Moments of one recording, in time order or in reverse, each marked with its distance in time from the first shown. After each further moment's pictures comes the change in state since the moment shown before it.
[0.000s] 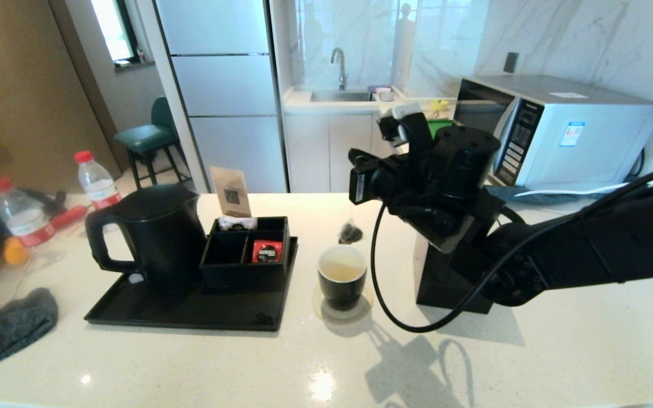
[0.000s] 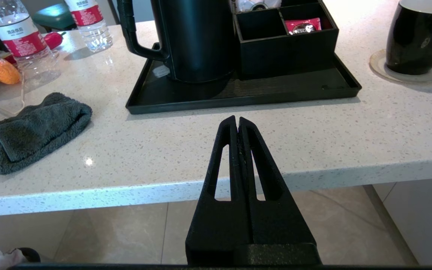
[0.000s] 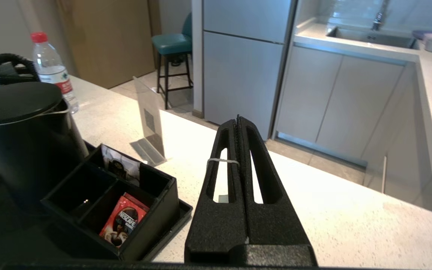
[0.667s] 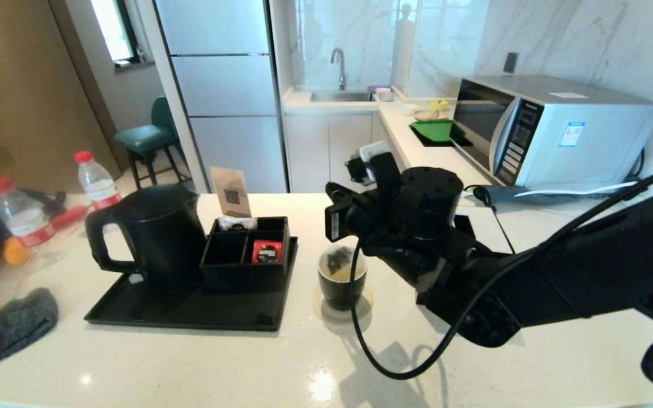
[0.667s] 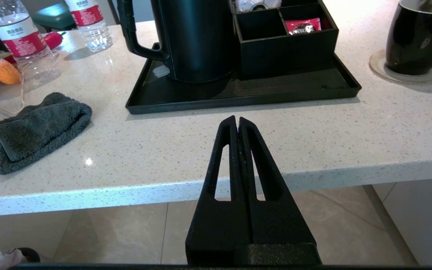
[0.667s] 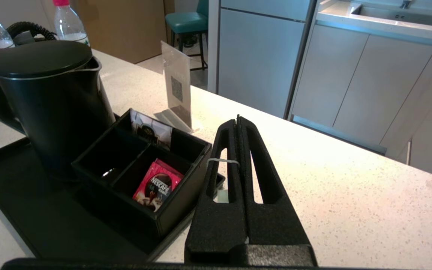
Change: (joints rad) left arm 0.000 0.000 0.000 0.000 0.000 0.000; right arm 0.098 0.054 0.085 -0.079 -0.045 0.001
